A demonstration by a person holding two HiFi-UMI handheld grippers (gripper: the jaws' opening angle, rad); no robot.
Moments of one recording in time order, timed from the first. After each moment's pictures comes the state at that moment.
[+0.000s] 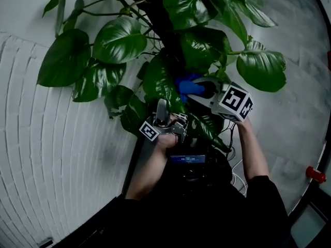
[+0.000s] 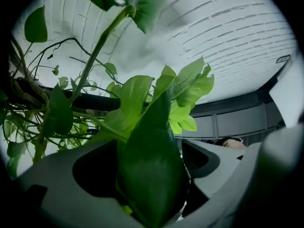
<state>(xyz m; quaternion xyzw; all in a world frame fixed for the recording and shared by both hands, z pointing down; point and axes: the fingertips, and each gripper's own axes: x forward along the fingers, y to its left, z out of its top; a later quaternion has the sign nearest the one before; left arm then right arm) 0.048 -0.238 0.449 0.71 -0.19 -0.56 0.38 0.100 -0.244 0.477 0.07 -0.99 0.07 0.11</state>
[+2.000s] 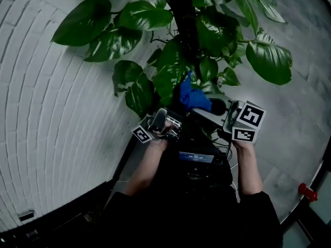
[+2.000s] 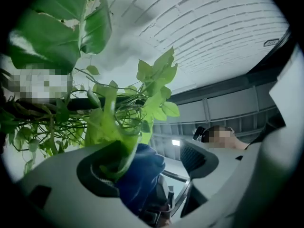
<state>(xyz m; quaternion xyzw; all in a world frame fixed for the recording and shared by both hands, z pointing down) 0.048 -0.139 0.422 0.78 -0.19 -0.50 0.33 0.120 -0.141 0.421 0.01 -0.97 0.25 -0.04</state>
